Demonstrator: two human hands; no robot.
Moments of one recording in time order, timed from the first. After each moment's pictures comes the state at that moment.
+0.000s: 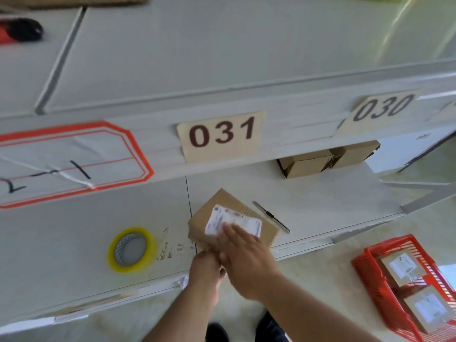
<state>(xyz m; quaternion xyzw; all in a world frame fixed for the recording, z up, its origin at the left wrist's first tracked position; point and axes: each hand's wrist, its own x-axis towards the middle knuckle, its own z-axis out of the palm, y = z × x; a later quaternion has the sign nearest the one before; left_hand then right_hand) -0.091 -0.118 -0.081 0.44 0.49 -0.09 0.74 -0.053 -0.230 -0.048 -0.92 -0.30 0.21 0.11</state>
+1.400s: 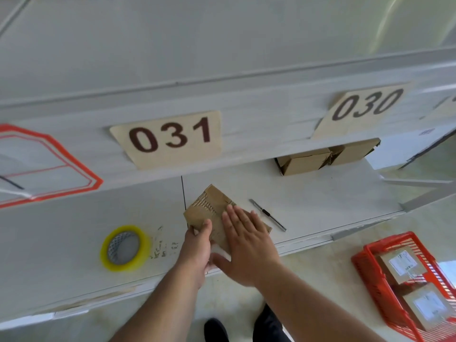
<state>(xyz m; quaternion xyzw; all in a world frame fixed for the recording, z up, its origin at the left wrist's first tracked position) -0.056 -0.105 -0.061 0.52 0.48 -0.09 0.71 -0.026 -0.246 -0.059 -0.93 -0.32 0.16 0.02</state>
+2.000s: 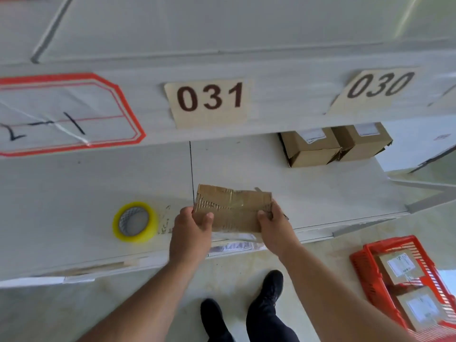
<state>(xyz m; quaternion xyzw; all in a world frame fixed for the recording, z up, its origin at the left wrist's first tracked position) -0.087 -0.088 -0.065 0.84 0.39 0.00 0.39 -0.009 -0.282 -0.052 -0.87 0.05 0.25 0.43</state>
